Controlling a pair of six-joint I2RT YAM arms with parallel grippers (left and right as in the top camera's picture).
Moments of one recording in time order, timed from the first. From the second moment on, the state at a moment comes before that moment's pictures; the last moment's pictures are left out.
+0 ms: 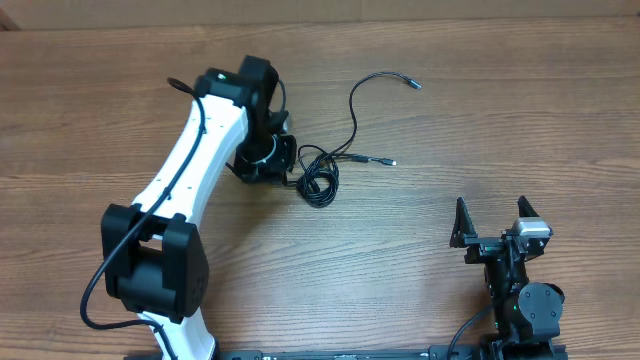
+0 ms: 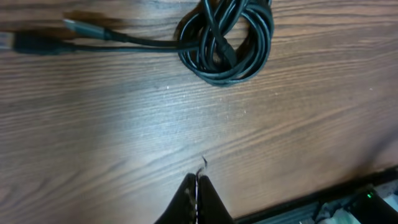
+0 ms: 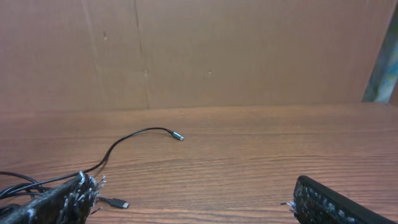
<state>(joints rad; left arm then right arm) -0.28 1.91 1.64 -1.34 0.30 -0.22 0.09 0.01 0.02 -0.02 0.06 0.05</state>
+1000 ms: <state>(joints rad) -0.31 1.91 1.56 -0.97 0.25 -0.27 0.09 0.01 0.02 -0.02 0.06 0.05</state>
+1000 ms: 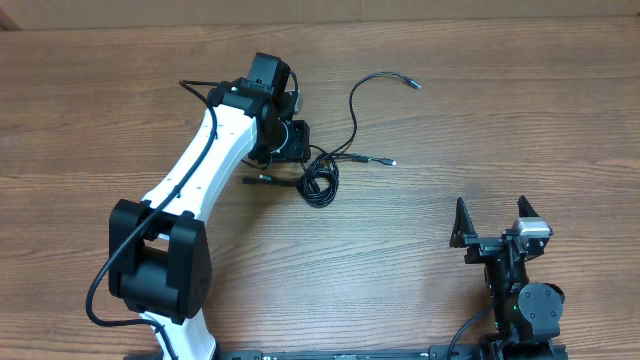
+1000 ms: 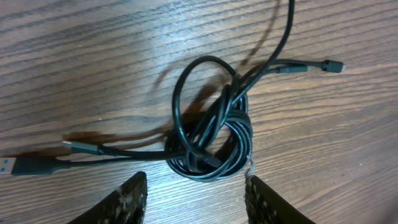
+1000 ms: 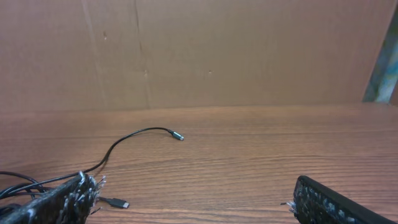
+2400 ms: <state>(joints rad) -0.33 1.92 1.45 -0.81 0.15 -0.31 0.09 0.01 0.02 -0.02 0.06 0.05</state>
